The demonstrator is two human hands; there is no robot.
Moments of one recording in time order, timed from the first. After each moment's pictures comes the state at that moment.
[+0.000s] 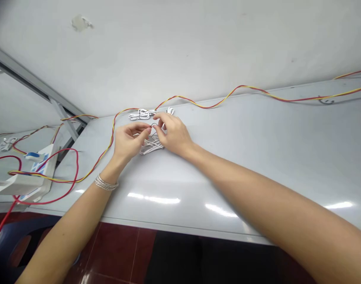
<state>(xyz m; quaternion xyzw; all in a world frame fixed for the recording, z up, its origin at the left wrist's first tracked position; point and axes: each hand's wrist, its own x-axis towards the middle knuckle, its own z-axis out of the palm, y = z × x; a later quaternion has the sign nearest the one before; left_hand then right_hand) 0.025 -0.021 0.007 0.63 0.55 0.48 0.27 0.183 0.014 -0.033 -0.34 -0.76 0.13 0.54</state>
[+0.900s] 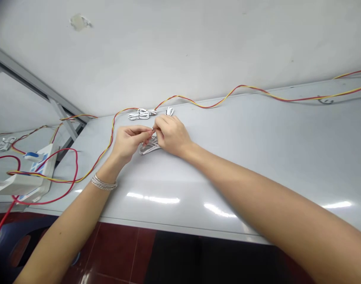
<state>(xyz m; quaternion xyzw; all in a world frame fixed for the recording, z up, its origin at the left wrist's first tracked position) 0.028 -0.026 0.016 0.57 0.54 0.46 0.42 0.185 0.013 -0.031 -0.32 -0.81 0.06 0.49</state>
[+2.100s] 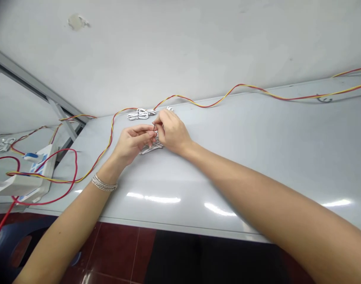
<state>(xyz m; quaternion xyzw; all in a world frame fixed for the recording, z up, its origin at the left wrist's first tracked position) 0.030 -0.026 0.010 0.52 0.44 0.47 0.55 0.183 0.018 -0.033 -0.32 -0.76 0.07 0.56</state>
